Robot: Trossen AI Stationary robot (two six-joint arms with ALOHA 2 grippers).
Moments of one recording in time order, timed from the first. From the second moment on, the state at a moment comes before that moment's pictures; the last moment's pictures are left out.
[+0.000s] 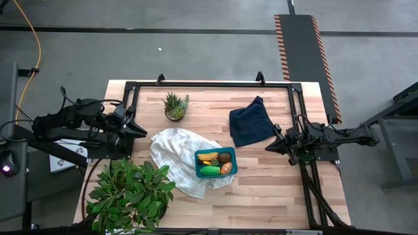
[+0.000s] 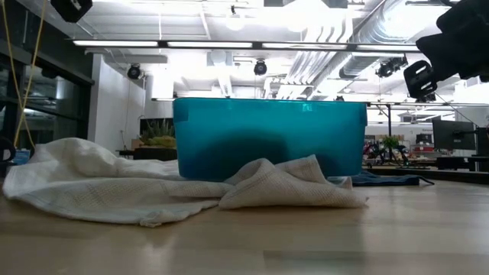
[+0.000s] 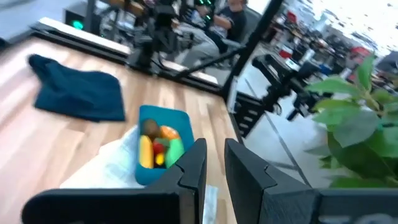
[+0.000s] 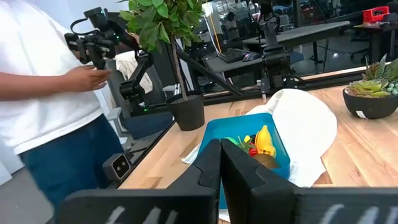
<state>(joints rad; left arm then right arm) 0.11 0.36 0.76 -0.63 0.22 -0.37 0.09 0.03 0.01 0.05 -0.20 0.24</state>
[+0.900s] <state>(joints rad) 0.11 0.01 0.19 0.23 0.14 -0.03 0.09 0.03 0.01 0.05 -0.21 0.24</state>
